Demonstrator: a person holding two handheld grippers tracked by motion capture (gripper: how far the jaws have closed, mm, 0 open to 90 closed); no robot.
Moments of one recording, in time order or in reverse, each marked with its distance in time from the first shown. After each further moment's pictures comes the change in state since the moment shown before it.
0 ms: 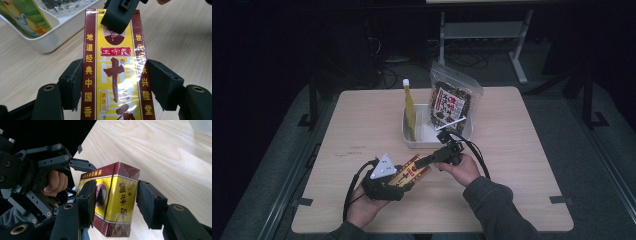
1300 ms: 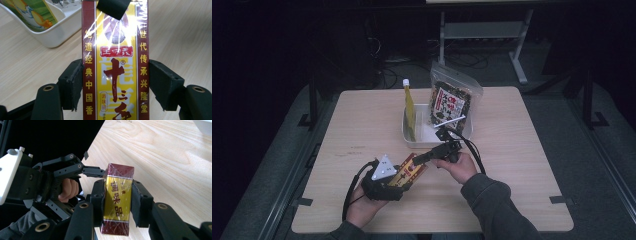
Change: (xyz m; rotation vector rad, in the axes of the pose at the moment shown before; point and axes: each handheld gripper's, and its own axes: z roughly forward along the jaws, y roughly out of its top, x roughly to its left) left arm 0.001 -0.006 0.004 0.030 0.053 0.023; right arm 0.002 0.007 0.002 -0.025 0.045 0.064
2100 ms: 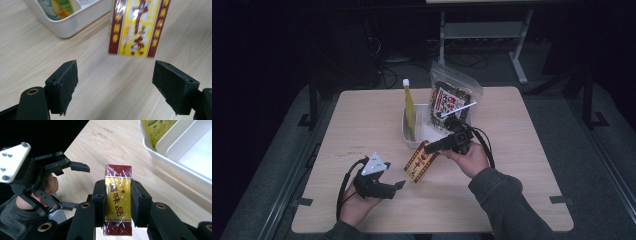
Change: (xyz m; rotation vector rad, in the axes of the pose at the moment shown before) left arm 0.022 -0.013 -0.008 -0.012 0.004 -0.098; right arm 0.039 0.010 -0.045 -0.053 -0.282 -0.131
